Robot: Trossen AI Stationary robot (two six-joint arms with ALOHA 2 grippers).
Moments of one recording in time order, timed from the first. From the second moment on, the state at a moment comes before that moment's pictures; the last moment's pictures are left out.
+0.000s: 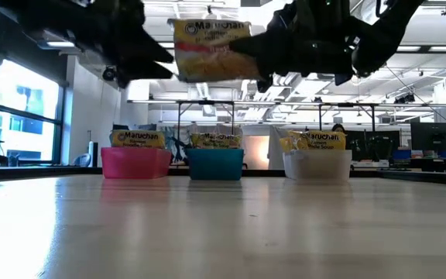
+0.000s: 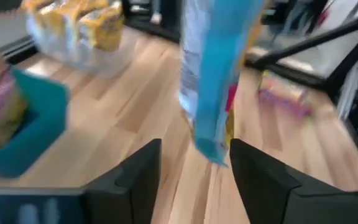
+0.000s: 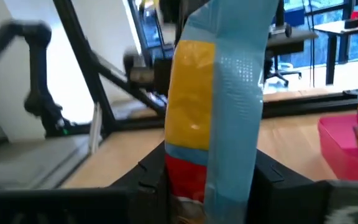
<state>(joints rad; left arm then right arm) -0.05 1.08 0.51 0.23 -0.19 -0.30 -0.22 1.59 0.67 0.91 -0.47 0.19</state>
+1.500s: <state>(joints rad) 0.10 1.44 1.20 -0.55 0.02 0.09 -0.17 1.59 0.87 0.44 -0.29 -0.16</state>
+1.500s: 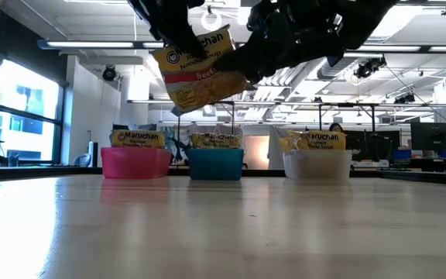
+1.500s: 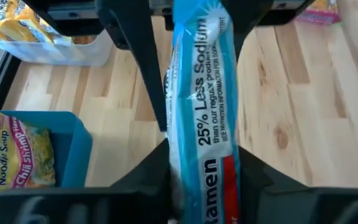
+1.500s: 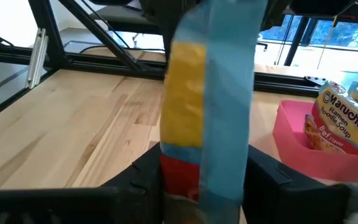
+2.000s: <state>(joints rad) 0.22 1.40 1.27 -0.95 0.01 0.33 -0.20 1.55 0.87 0.34 -0.16 -0.22</state>
